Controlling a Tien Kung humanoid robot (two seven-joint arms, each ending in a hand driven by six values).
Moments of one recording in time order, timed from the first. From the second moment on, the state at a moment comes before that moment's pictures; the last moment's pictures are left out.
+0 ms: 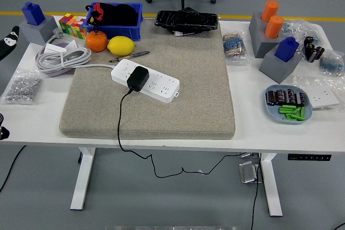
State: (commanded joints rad) left arm -0.29 0.33 -1.50 -1.20 1.66 0.47 -0.06; right arm 0.04 -0.34 1.46 0.32 -1.27 -0.03 -0.02
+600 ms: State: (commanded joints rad) left arm -0.28 0.32 -1.51 -1.21 1.66 0.47 -0.06; right arm 0.05 -0.34 1.47 0.31 -1.27 -0.03 -0.02
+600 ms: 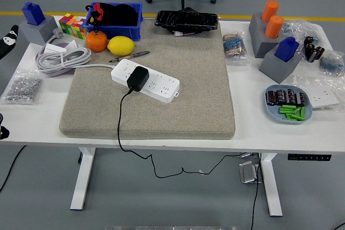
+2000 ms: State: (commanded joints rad) left arm -0.28 0.32 -1.51 -1.21 1.66 0.47 -0.06; right arm 0.06 -0.35 1.48 0.30 -1.28 -0.03 -0.02
